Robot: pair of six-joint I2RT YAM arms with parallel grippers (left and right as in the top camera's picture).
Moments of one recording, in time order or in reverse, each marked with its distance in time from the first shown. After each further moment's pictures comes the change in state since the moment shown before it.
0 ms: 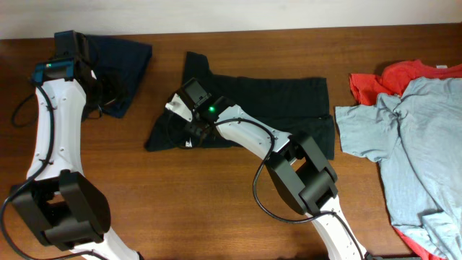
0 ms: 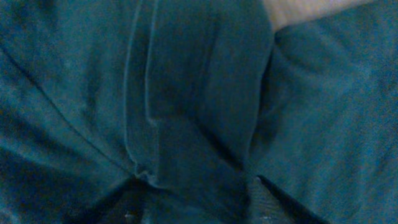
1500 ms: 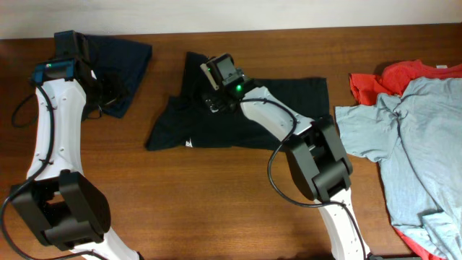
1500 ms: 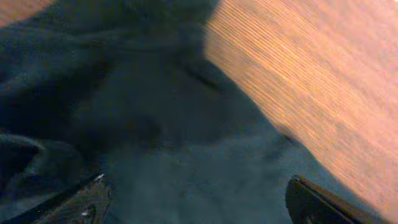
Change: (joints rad) left arm 0.000 0.000 0.000 0.000 0.000 0.000; right arm -0.183 0.000 0.034 0.036 0.108 0.298
